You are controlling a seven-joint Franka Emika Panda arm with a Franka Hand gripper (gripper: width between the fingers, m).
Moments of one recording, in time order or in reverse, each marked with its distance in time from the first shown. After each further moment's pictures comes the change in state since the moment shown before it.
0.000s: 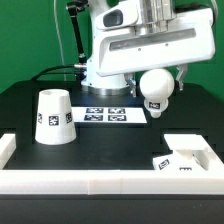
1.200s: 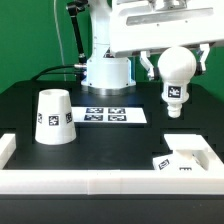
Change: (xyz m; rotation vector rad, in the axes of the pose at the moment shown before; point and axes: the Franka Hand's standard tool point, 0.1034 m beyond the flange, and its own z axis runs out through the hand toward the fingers) arm 0.050 -0.031 -0.033 -0.033 0.378 -0.071
